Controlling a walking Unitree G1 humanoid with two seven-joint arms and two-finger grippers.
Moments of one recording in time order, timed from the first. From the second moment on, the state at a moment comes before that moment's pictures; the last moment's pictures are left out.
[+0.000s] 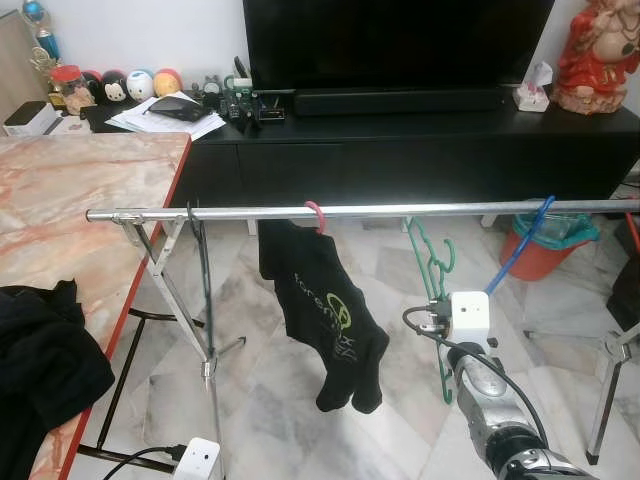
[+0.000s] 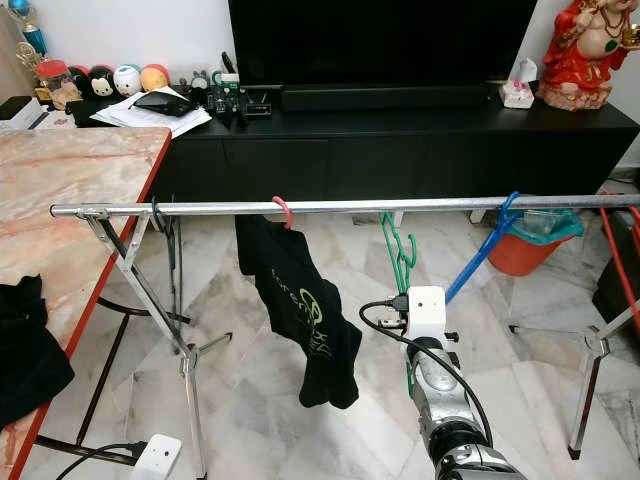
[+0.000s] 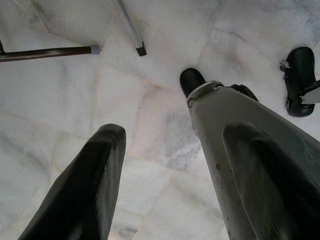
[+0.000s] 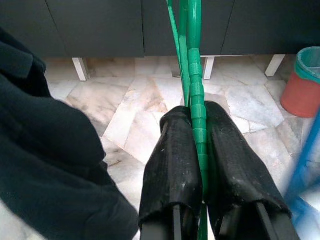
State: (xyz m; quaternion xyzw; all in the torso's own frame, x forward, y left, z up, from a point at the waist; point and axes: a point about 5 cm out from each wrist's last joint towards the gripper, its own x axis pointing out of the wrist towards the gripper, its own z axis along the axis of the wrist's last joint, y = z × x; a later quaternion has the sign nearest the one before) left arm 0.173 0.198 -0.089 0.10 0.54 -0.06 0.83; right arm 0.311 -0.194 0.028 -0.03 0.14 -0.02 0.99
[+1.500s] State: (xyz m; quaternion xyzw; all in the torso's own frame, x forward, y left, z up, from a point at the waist) left arm 0.173 0.198 -0.089 0.11 0.54 -0.06 0.83; right arm 0.365 -0.192 0.080 -0.03 0.21 0.00 0.98
